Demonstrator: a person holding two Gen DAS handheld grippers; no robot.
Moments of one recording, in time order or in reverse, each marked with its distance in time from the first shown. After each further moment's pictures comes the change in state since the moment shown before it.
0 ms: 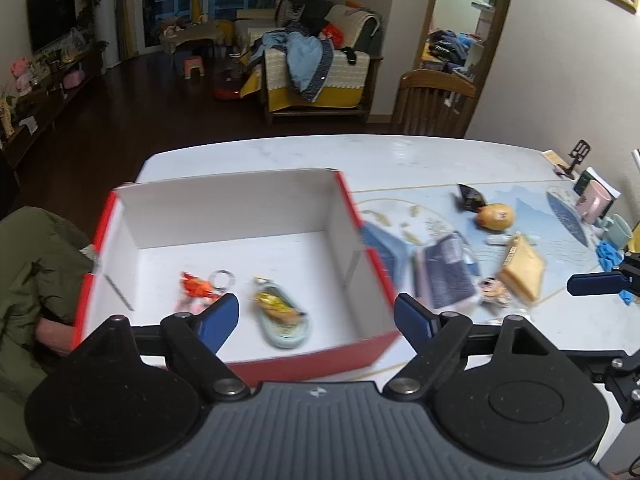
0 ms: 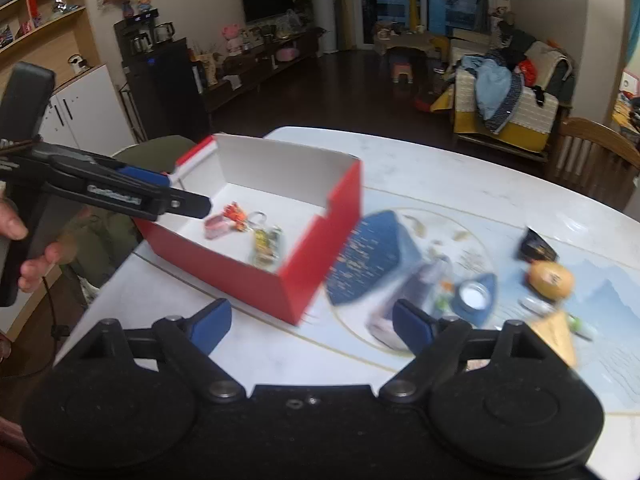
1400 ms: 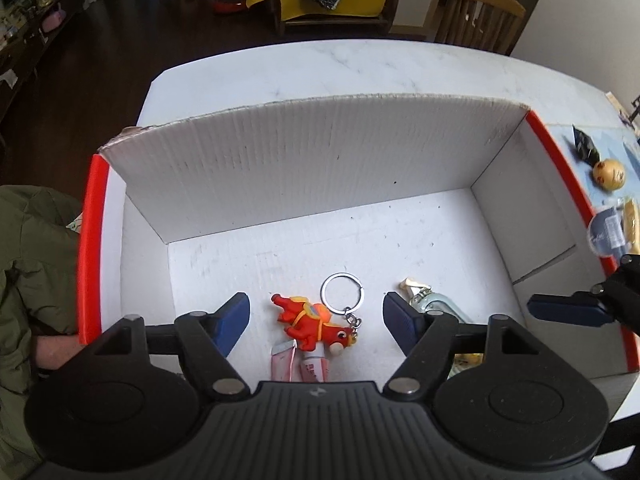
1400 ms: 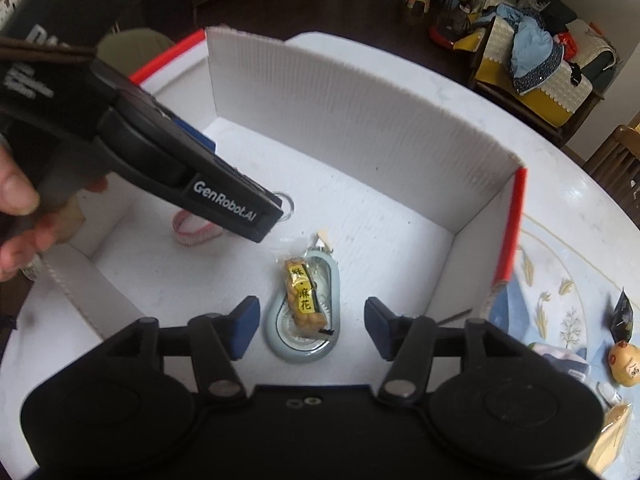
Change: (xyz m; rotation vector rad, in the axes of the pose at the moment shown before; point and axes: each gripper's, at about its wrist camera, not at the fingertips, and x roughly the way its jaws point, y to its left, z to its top) left arm 0.164 0.139 0.038 0.025 0.290 0.006; right arm 0.232 0.111 0.090 -0.132 0.292 -0.114
